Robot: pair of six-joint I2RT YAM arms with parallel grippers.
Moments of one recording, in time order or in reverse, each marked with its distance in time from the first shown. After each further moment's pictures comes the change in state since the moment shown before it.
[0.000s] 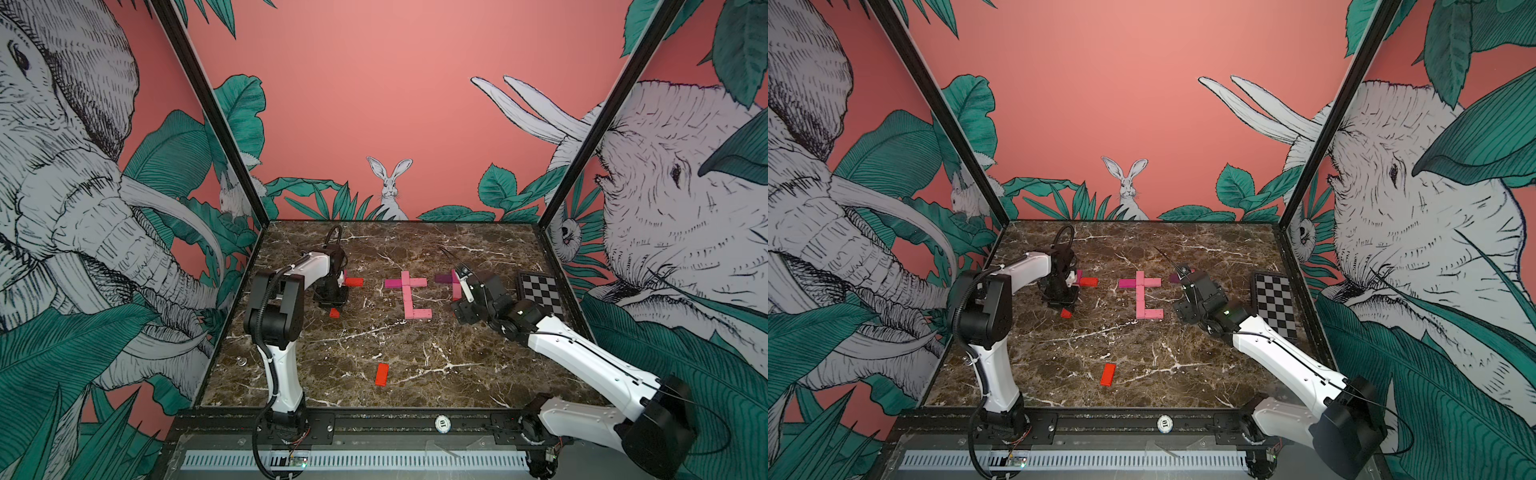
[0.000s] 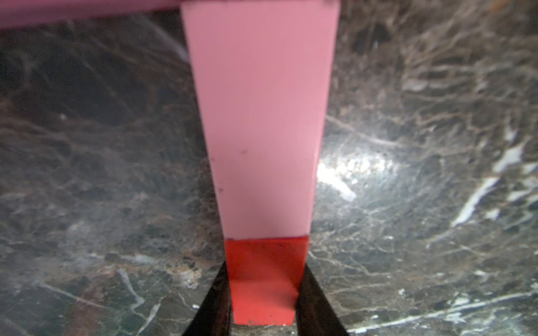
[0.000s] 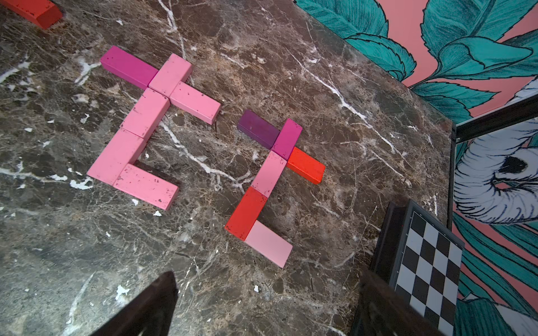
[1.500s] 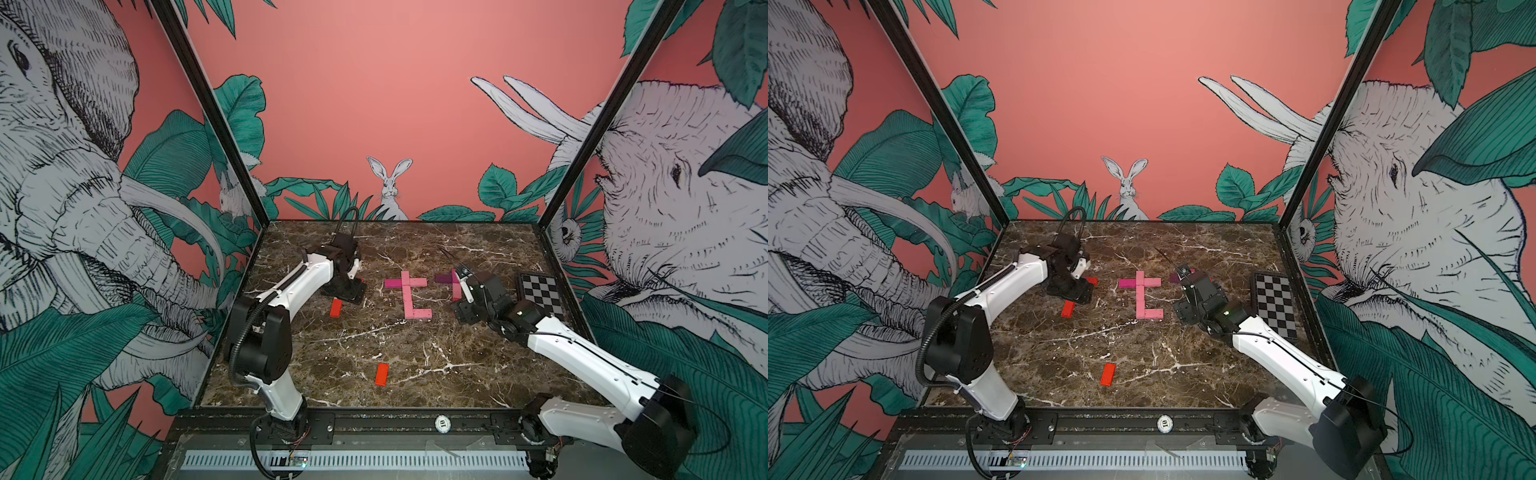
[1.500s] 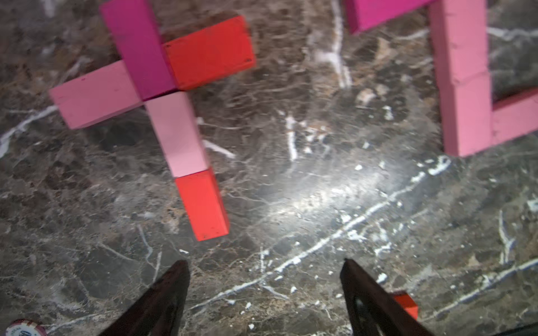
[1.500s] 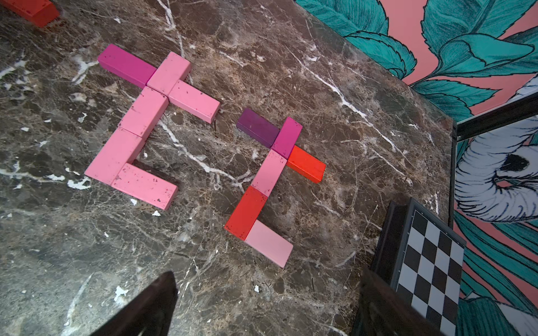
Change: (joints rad) left arm -0.212 -0.288 -0.010 -0.032 -0.013 0.077; right arm 0.000 0.000 -0.011 0.010 0.005 0.005
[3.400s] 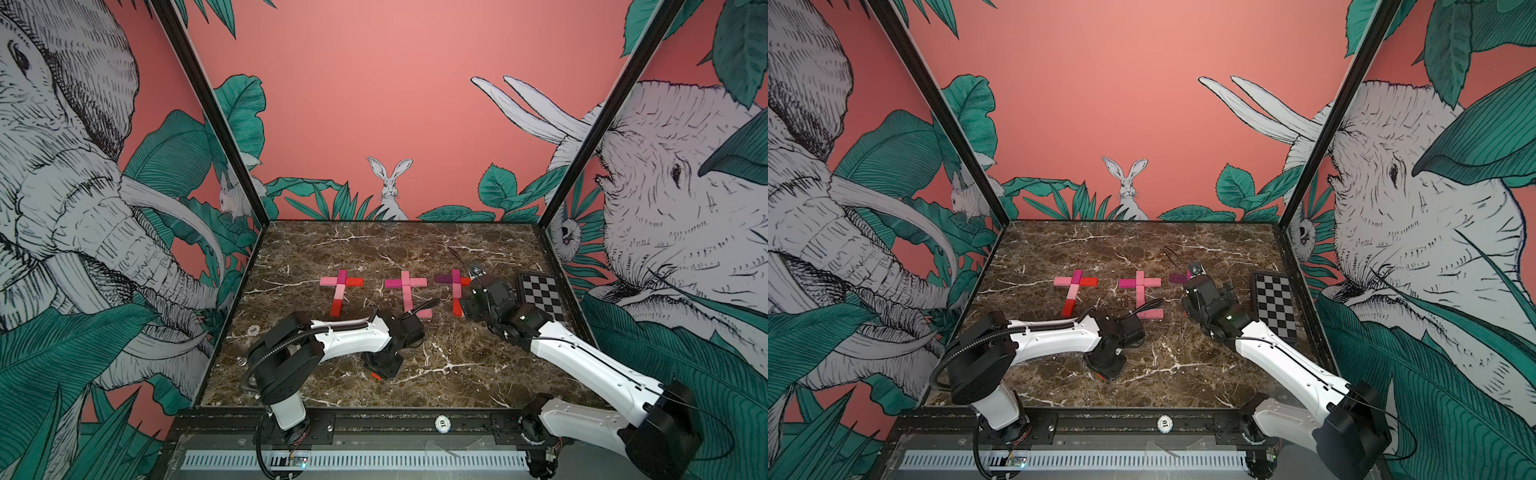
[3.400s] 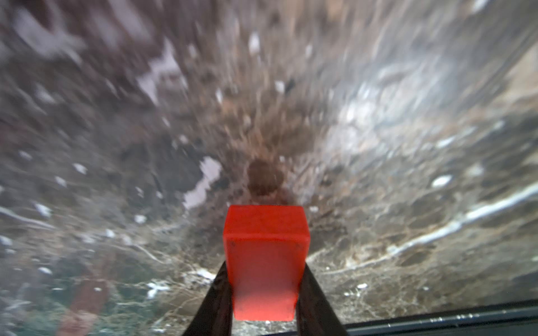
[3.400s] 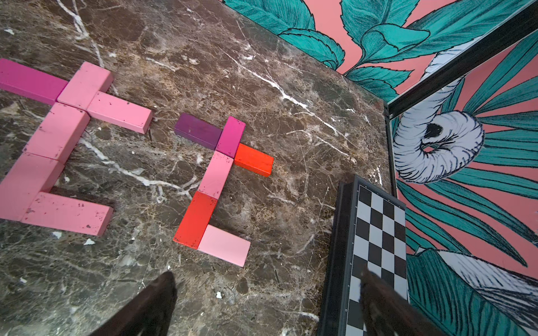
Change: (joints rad) left arm -0.612 0.028 -0.293 0.032 -0.098 -0.478; right arm -0.005 -0.035 -0.045 0.030 0.204 0.074
